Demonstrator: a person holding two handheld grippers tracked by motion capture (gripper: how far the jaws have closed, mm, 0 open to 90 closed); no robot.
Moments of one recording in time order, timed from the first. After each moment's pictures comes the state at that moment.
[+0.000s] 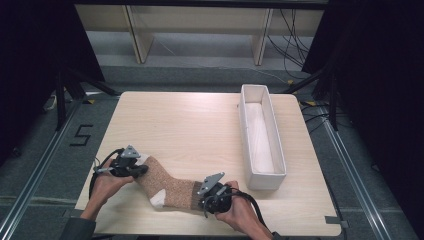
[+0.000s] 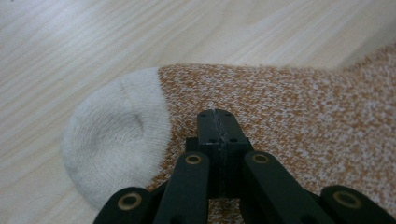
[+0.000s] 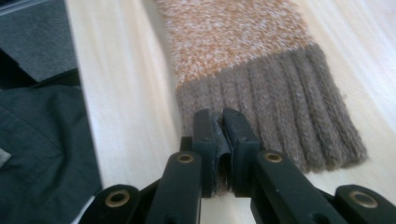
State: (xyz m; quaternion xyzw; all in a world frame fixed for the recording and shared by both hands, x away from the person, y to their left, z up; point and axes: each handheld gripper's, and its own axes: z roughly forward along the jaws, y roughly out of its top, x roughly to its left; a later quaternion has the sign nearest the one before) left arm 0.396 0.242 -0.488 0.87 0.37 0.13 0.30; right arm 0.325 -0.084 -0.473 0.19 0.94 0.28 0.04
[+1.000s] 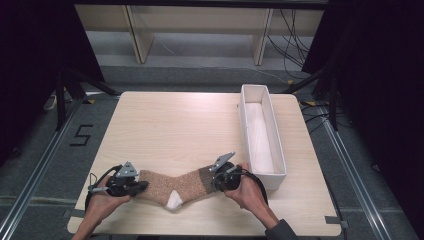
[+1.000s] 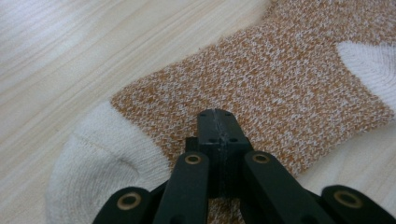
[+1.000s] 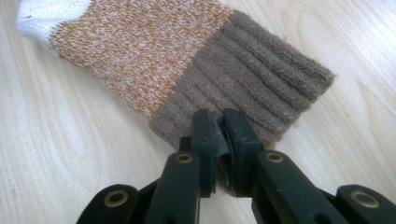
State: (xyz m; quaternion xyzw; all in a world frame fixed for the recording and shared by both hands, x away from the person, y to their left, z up) left arm 0.348 0.239 -0.495 0.87 0.36 0.12 0.32; right arm 0.376 -0.107 -0.468 0.24 0.93 0.26 0.07
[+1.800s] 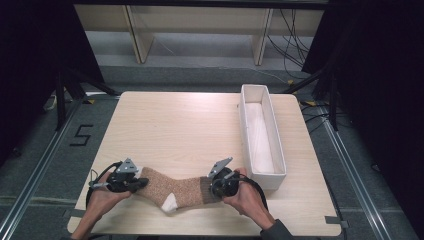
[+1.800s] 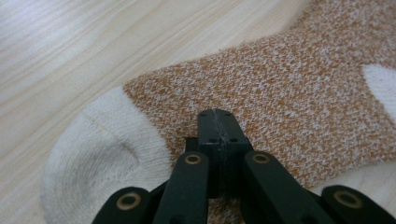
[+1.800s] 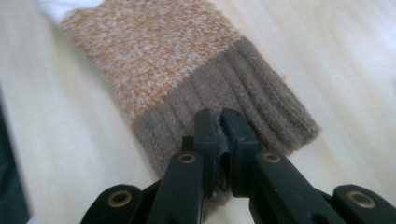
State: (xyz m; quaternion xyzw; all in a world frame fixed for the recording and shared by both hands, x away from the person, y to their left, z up) left arm 0.359 0.241 -0.498 0.87 0.35 0.12 0.33; right arm 0.359 -0.102 -0.468 0.23 0.94 0.26 0.06
